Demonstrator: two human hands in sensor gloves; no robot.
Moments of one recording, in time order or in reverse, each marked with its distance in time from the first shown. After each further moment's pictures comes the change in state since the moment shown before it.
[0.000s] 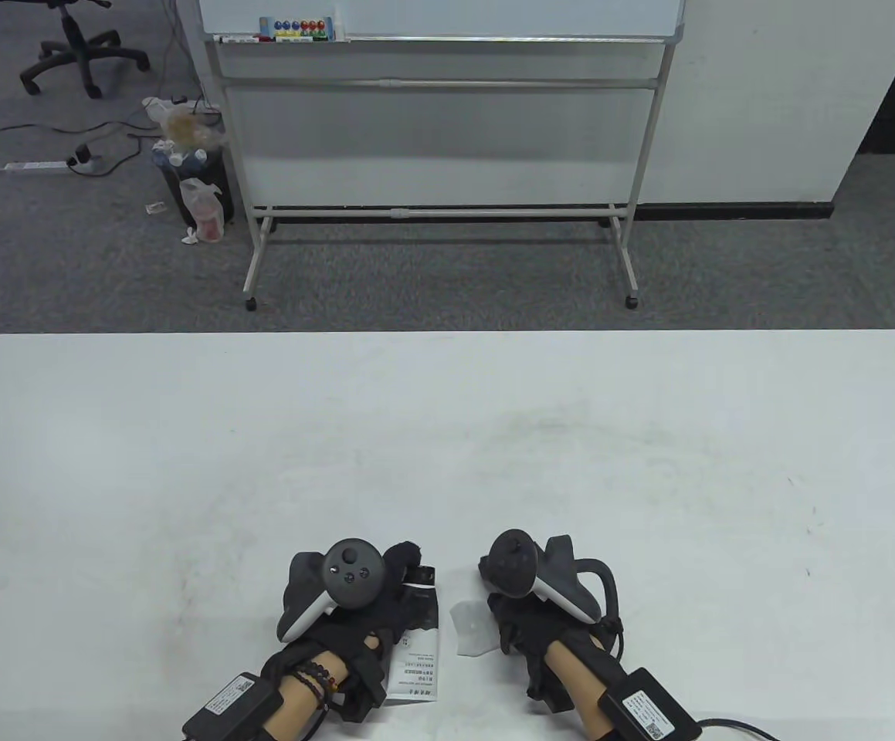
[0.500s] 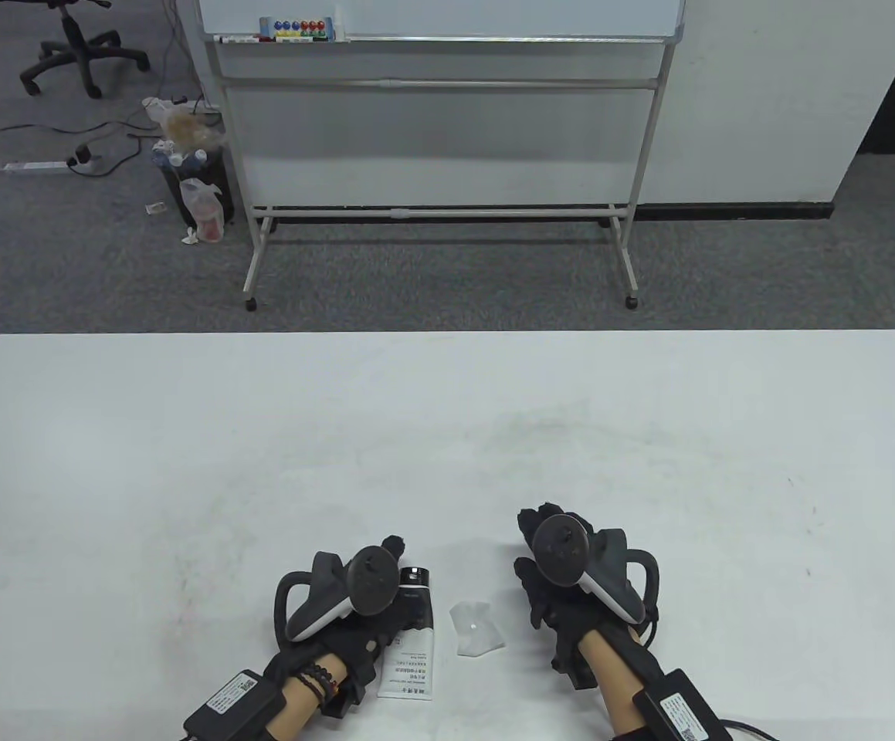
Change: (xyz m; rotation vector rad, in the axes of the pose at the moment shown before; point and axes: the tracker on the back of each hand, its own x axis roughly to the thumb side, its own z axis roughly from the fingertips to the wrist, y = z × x) left_hand -0.003 0.013 0.003 0.031 0.010 -0.221; right_hand -0.034 -0.035 0.009 -0.208 0.057 -0.038
